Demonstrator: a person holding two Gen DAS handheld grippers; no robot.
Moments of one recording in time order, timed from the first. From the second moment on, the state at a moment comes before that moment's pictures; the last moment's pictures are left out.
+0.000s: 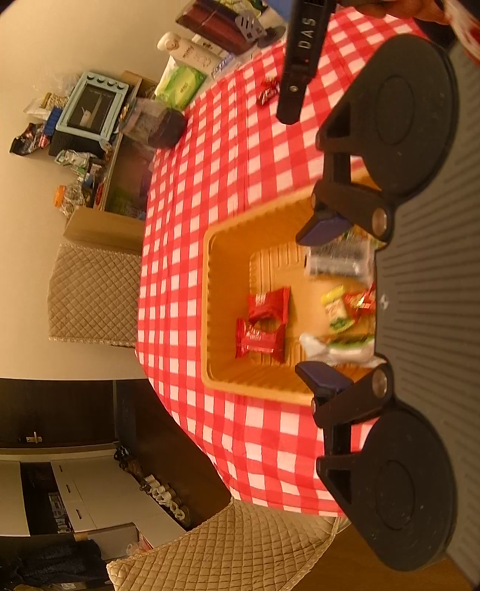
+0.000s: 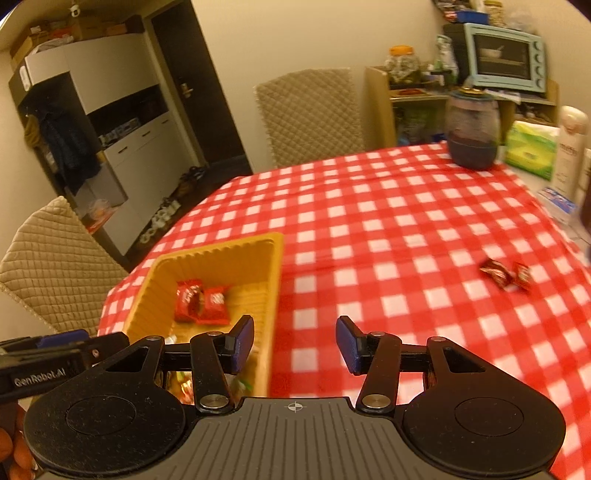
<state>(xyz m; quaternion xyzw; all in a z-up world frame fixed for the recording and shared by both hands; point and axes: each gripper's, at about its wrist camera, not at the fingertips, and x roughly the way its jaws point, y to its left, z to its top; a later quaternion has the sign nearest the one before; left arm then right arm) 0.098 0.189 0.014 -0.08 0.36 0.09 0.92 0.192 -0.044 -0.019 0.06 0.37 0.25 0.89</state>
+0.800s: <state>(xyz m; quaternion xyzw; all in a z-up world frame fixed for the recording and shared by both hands) 0.075 0.096 0.035 -0.08 0.35 0.03 0.93 0.136 -0.181 0.009 0.11 0.35 0.14 0.92</state>
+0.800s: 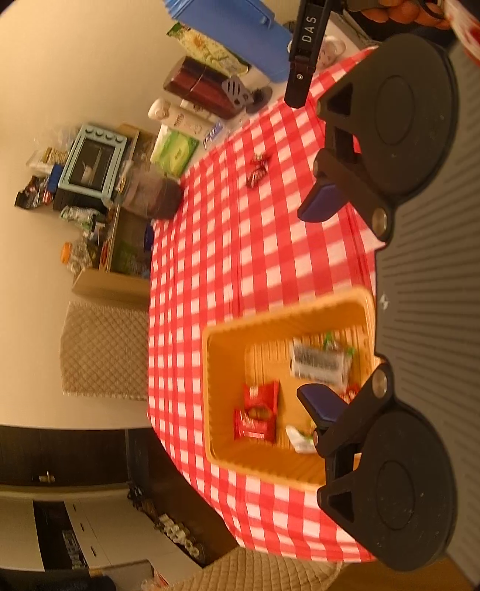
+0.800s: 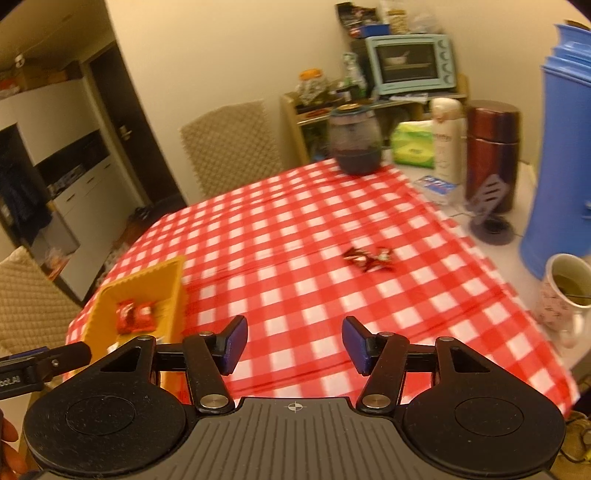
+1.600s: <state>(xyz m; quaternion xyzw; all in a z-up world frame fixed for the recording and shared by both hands) 0.161 0.002 0.017 -0.05 0.34 -0.04 0.94 0.182 -0.272 -0.023 0.14 0.37 0.07 0.92</state>
